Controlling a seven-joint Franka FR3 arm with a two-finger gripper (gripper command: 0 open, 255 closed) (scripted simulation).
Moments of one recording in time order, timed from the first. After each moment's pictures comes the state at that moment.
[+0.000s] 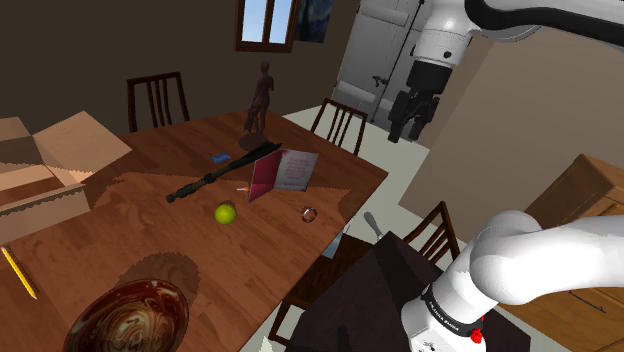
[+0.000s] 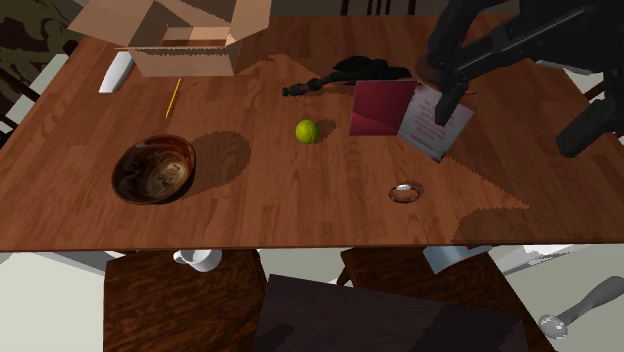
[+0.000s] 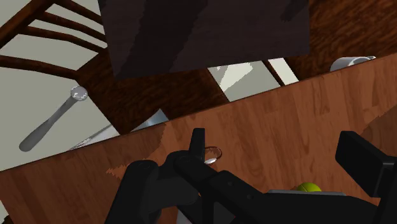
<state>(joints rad) -0.01 -0.74 0.01 -2.29 0.08 1.45 0.12</state>
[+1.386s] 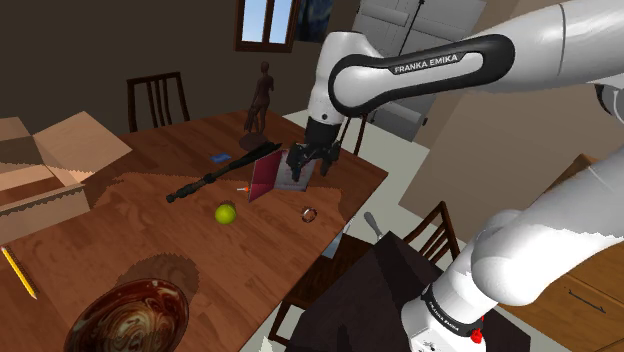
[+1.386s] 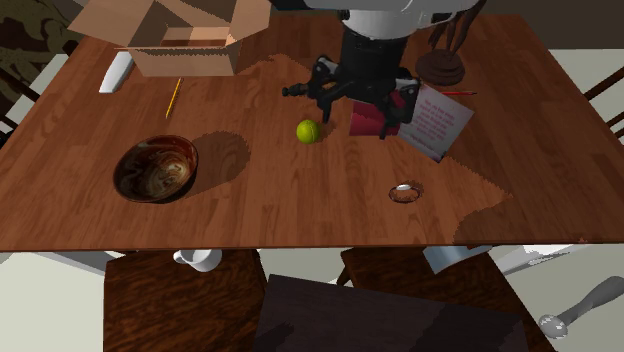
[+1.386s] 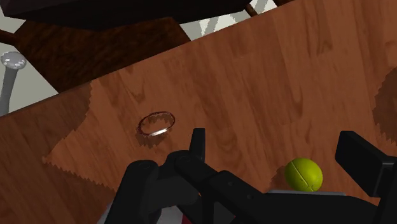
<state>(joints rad) 0.02 -0.23 0.22 -2.33 0.11 2.05 0.36</state>
